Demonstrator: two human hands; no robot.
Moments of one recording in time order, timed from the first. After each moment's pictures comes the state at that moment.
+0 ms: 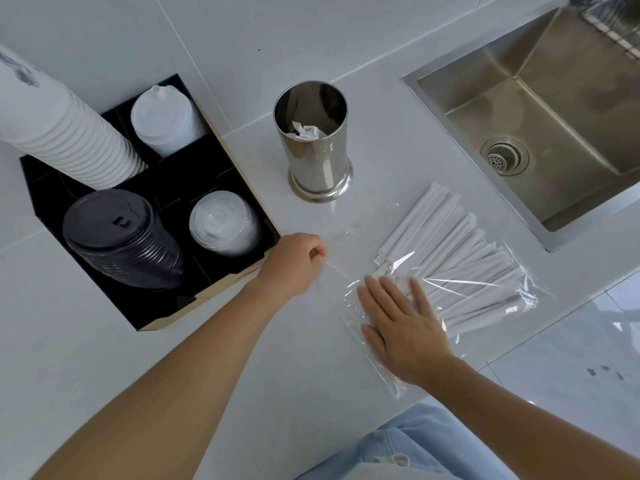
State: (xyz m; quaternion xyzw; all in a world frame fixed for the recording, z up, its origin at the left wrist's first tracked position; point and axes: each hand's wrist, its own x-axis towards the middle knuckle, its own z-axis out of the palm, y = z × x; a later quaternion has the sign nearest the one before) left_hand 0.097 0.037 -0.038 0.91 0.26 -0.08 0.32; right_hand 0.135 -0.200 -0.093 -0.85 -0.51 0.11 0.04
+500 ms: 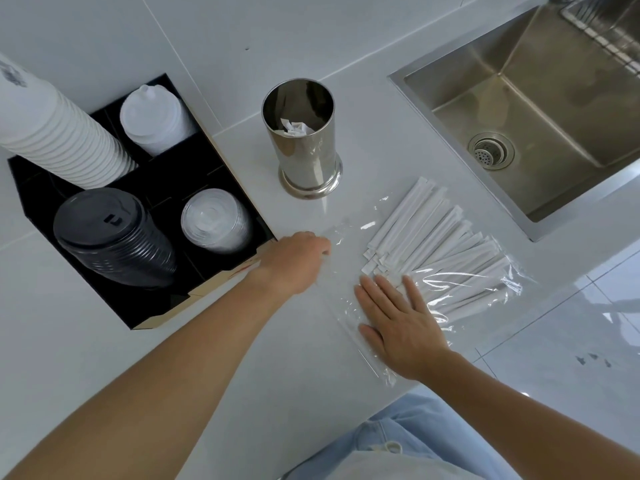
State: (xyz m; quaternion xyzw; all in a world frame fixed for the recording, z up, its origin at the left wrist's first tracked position) left_hand 0.106 0.026 -0.029 0.95 0.16 -0.21 0.16; right_hand 0.133 -0.212 -0.094 -0.84 -0.52 0.12 0.02
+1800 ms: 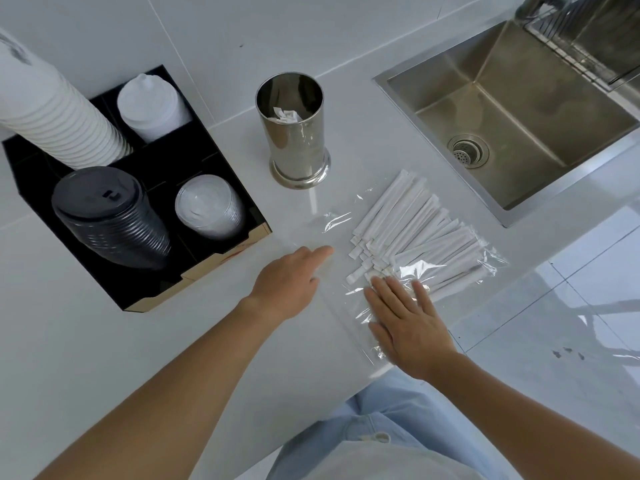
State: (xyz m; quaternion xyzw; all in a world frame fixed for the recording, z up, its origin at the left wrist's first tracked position) left_hand 0.051 -0.010 -0.041 0.96 0.14 -0.14 0.21; right_hand 0.117 -0.257 -0.094 -0.87 -0.49 0.08 0.05
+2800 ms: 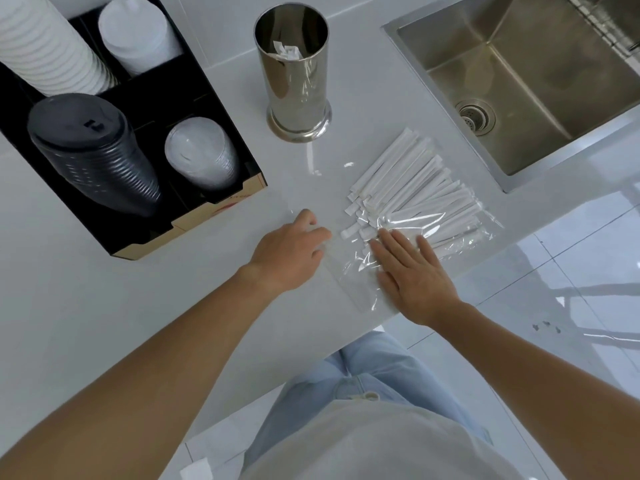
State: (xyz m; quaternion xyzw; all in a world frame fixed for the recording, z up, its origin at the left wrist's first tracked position) left_hand 0.035 -0.033 -0.046 0.97 0.12 -0.11 0.18; right_hand 0.137 -0.265 -0.085 -0.87 -0.47 0.12 0.07
